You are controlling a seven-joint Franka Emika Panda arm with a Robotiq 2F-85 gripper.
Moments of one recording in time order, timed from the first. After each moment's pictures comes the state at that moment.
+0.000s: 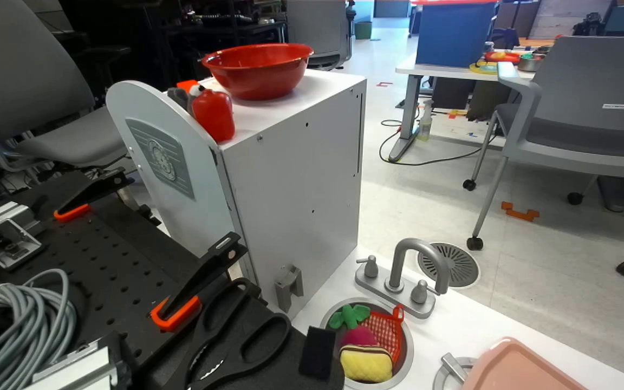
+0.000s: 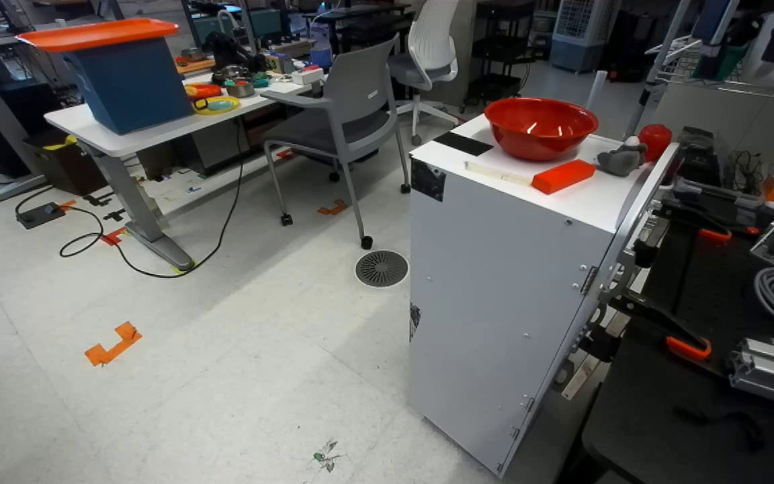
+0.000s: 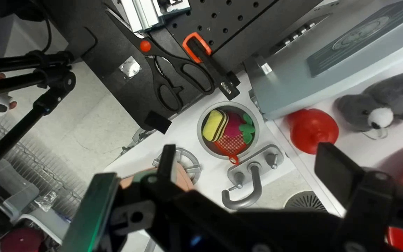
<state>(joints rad) -0.24 -0.35 0.02 -2.64 -0.16 2.22 0.50</state>
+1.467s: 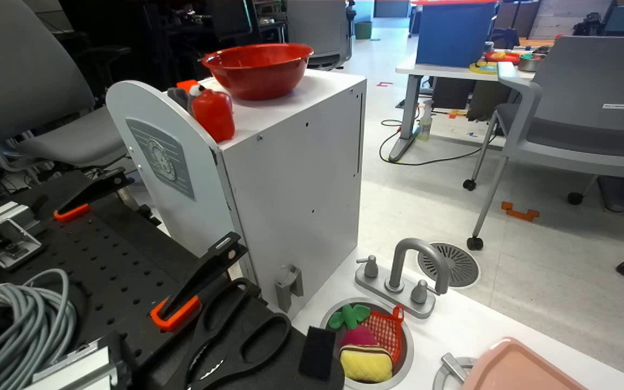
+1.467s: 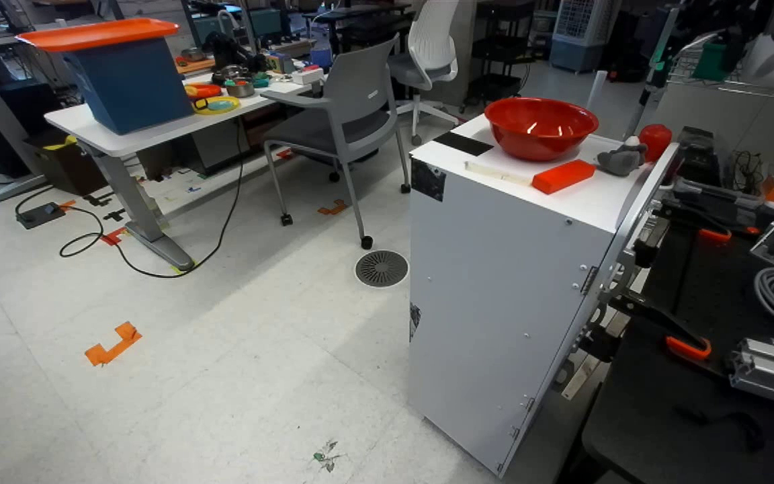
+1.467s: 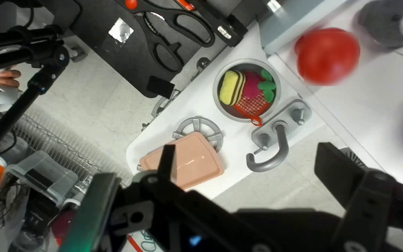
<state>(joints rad) -0.22 -0.18 0.01 -2.55 -0.33 2.33 0.80</state>
